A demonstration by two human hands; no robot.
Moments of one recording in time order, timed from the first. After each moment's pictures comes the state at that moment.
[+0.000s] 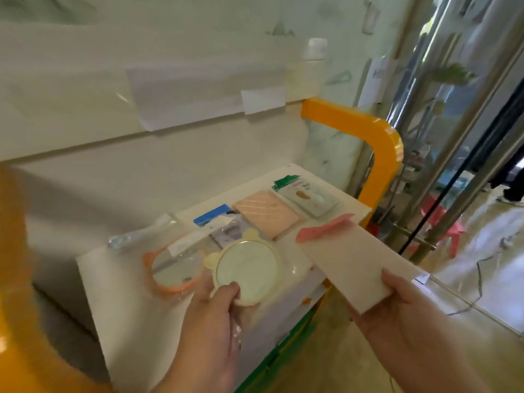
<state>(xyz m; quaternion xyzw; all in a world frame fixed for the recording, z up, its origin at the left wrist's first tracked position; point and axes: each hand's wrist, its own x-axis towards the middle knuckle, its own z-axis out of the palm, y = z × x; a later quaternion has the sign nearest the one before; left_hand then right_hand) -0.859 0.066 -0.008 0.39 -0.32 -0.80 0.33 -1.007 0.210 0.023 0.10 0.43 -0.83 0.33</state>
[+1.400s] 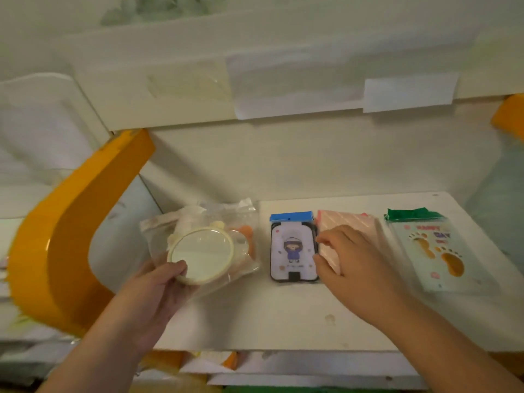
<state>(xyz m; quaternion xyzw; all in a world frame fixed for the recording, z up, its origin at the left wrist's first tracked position) -0.857 0.032 0.006 0.57 -0.25 -0.59 0.51 -1.151 0.011 -0.024 -0.74 0.61 -0.24 0.13</state>
